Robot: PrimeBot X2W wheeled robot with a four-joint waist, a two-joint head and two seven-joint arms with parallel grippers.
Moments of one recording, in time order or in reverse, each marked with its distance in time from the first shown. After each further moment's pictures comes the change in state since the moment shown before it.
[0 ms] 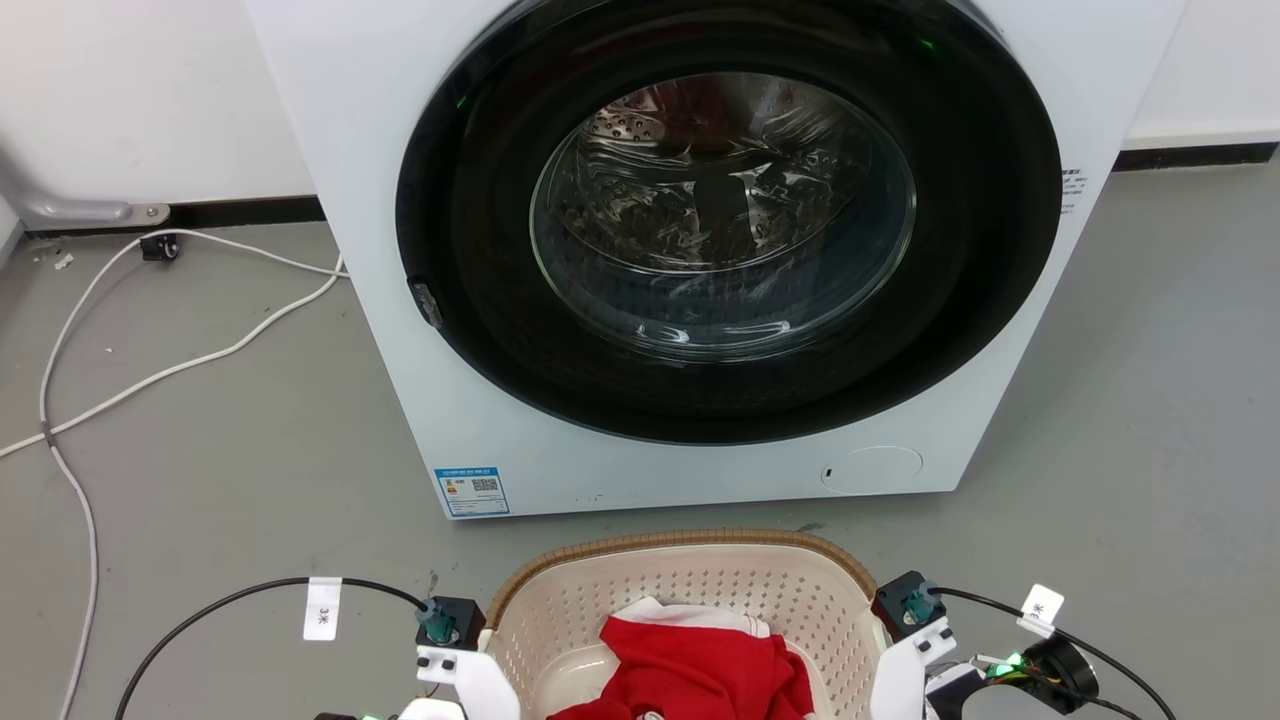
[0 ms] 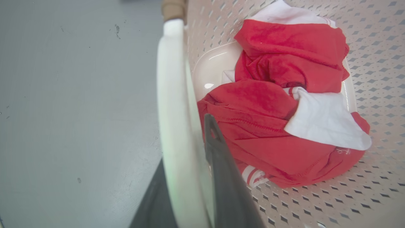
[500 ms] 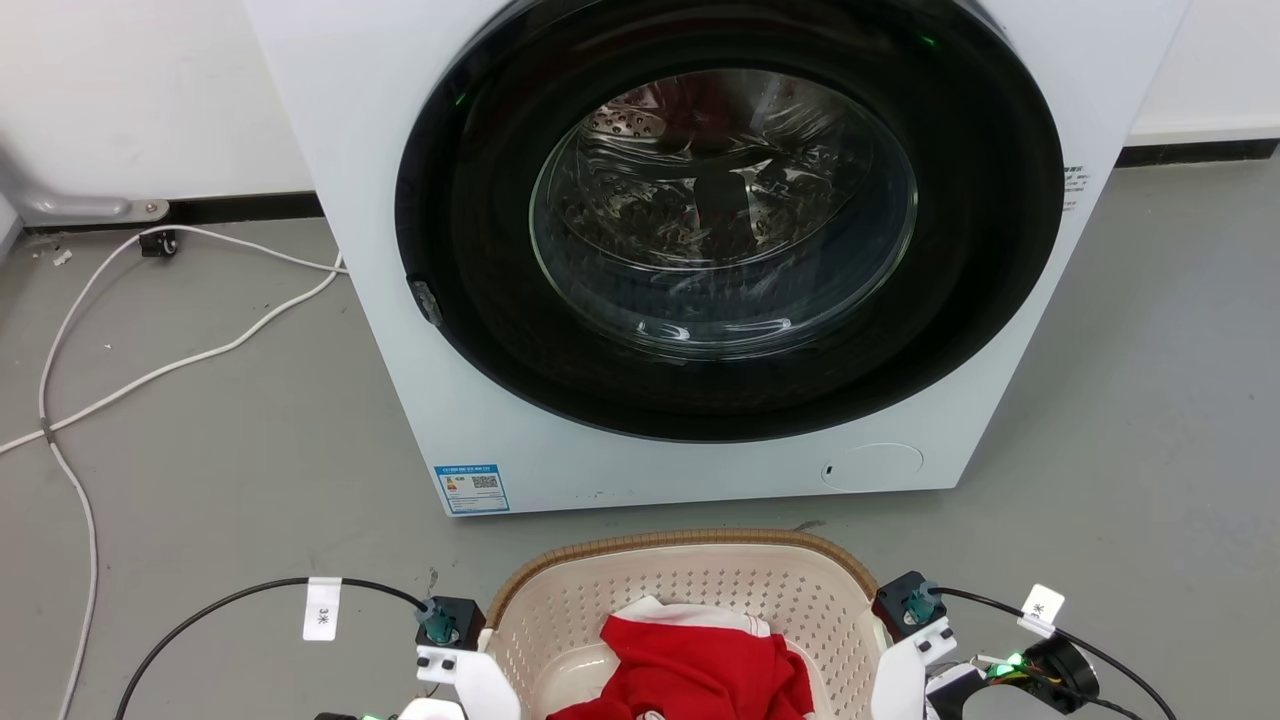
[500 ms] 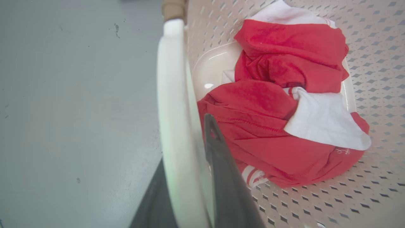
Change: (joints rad) left arm -0.005 0.000 -0.038 0.009 -0.037 0.000 -0.011; right arm -0.003 -0.005 0.036 0.000 0.036 0.000 -0.002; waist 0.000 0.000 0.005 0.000
